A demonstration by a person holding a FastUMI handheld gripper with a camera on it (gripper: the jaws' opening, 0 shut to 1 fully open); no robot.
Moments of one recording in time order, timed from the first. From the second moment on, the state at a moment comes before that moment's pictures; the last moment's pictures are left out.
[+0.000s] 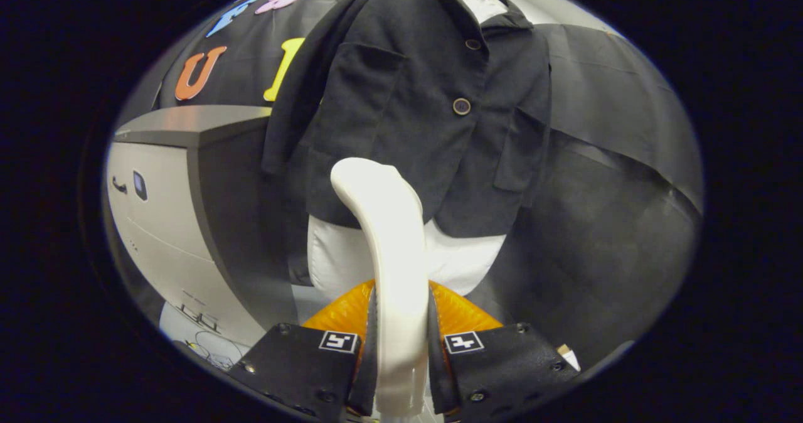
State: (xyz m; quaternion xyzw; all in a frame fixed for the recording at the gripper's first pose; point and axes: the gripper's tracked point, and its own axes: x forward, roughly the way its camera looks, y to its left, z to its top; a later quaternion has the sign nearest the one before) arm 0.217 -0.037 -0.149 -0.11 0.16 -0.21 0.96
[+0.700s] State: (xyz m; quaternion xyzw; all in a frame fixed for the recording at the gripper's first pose) arm 0.139 -0.061 0.061 -0.02 -0.02 -0.29 0.96
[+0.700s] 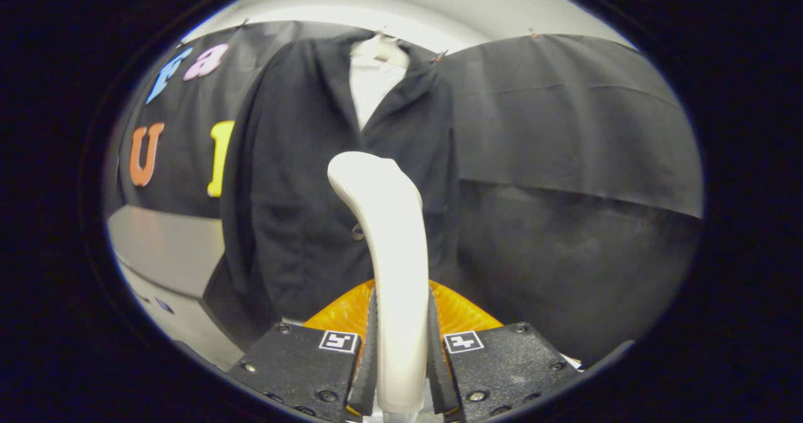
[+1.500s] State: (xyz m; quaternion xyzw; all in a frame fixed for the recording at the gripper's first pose) arm 0.188 -0.169 0.300 0.00 -0.24 -0.22 0.95
